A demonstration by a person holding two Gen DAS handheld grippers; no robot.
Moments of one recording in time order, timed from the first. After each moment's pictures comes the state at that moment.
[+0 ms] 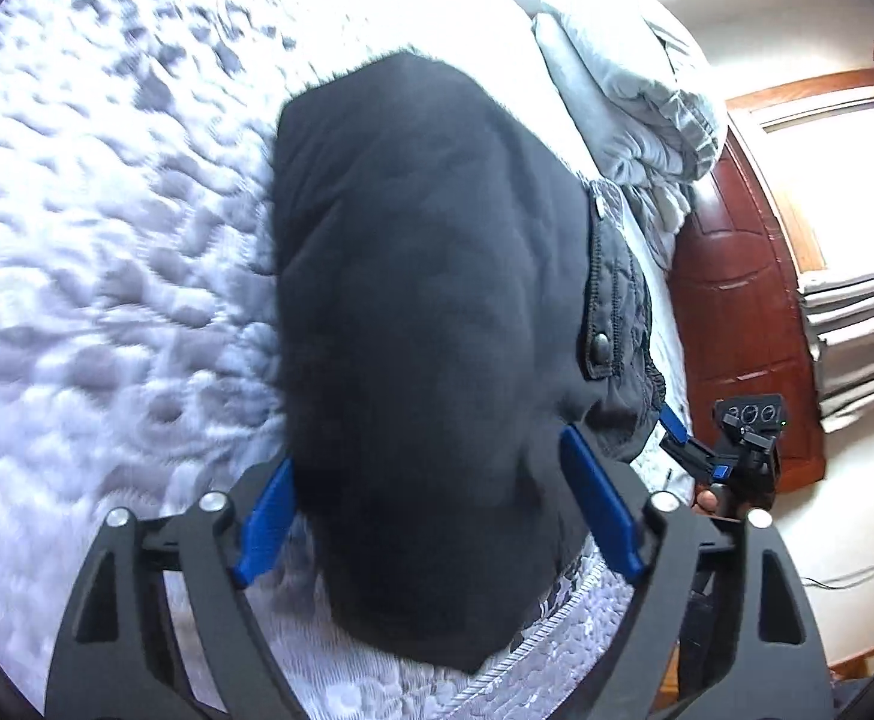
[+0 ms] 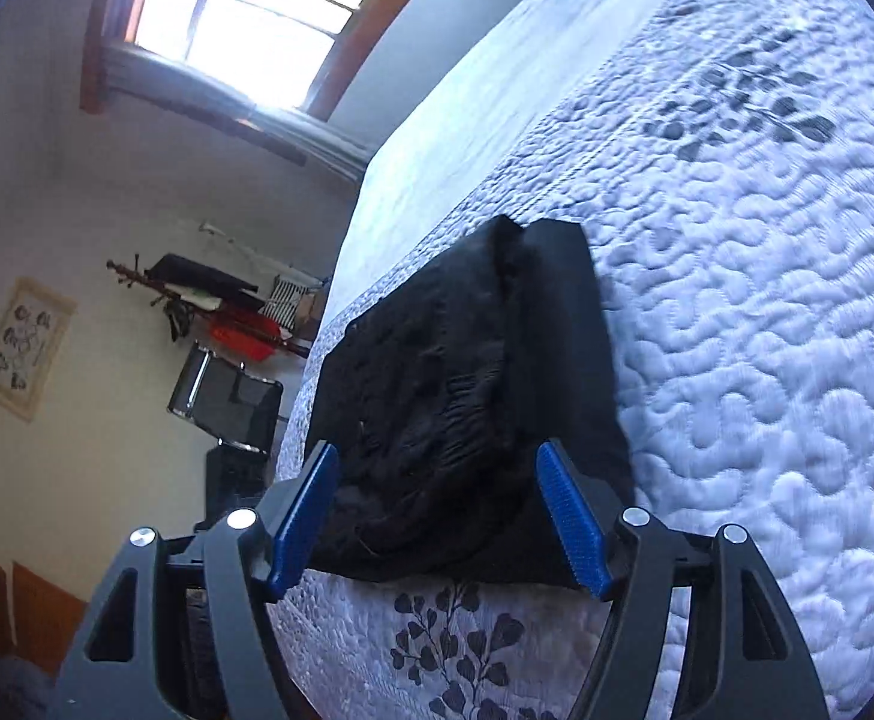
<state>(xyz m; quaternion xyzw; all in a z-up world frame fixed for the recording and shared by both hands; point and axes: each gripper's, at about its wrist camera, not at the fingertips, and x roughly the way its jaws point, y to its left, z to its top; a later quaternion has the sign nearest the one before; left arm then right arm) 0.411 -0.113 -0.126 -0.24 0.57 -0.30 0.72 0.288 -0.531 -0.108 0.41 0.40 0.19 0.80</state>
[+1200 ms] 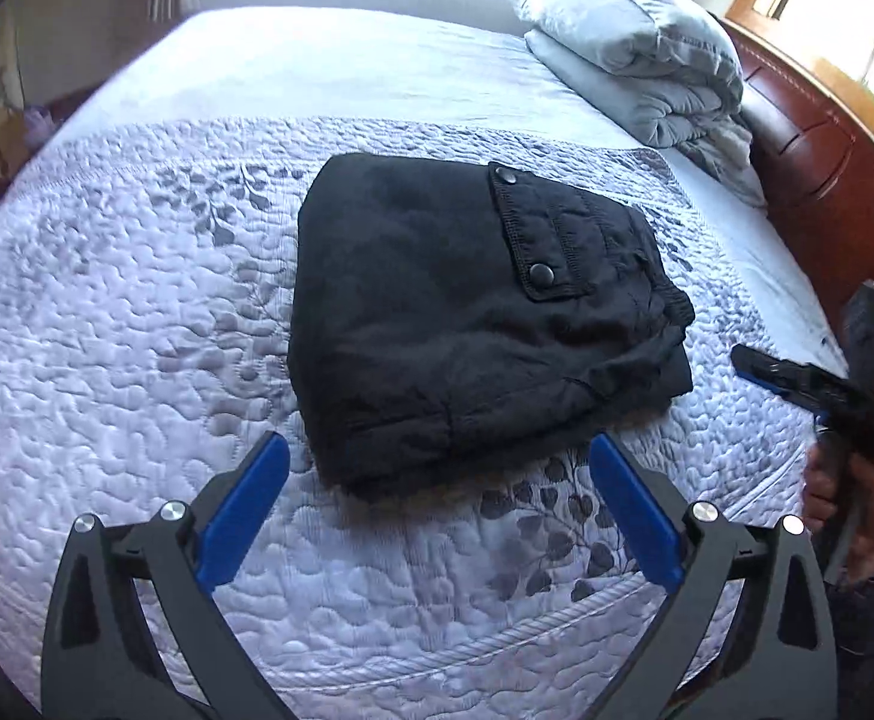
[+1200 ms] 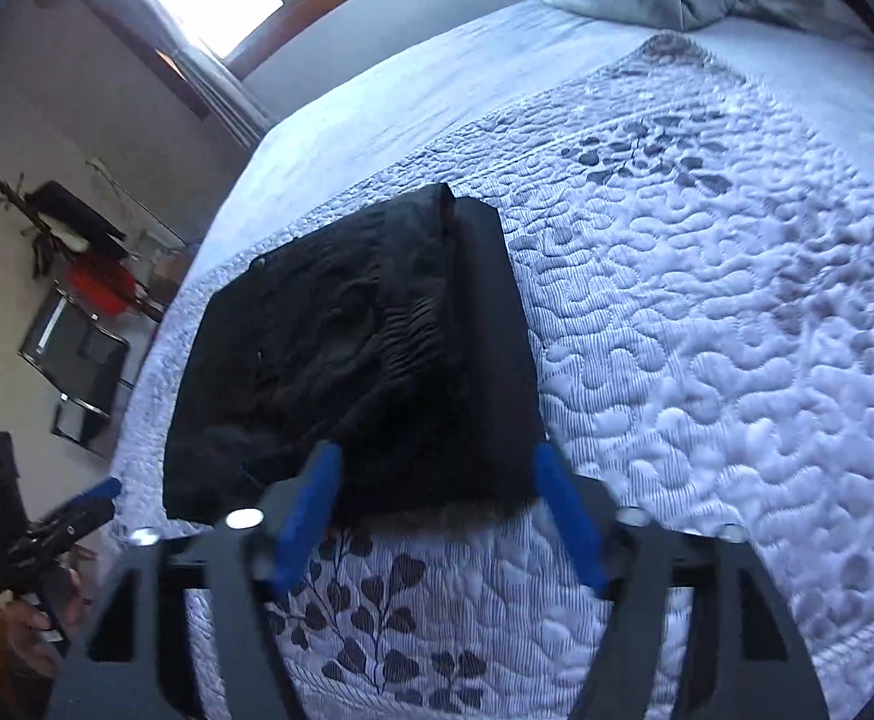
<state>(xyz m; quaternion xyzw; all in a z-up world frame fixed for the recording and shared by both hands) 0.307 -0.180 -0.024 -0.01 0.50 -0.20 0.84 0.226 -0.479 -0.065 0.25 0.45 0.03 0.86</state>
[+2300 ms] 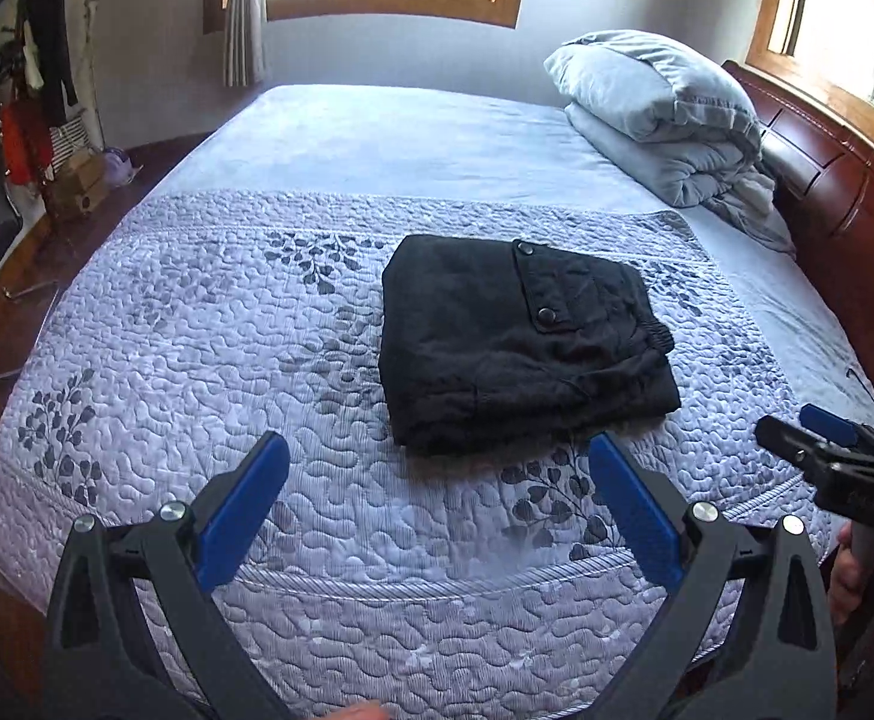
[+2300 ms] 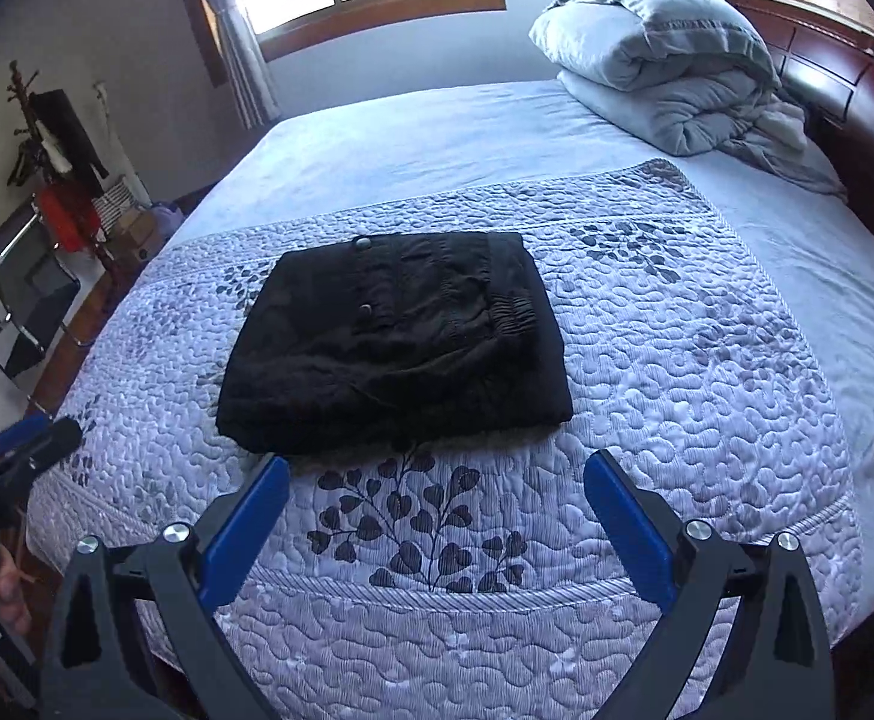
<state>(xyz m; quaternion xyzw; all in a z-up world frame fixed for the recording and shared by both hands) 0.211 -0.155 0.065 0.00 0.42 -0.12 0.90 0.145 -0.372 0.029 0.12 0.43 -0.02 0.89</state>
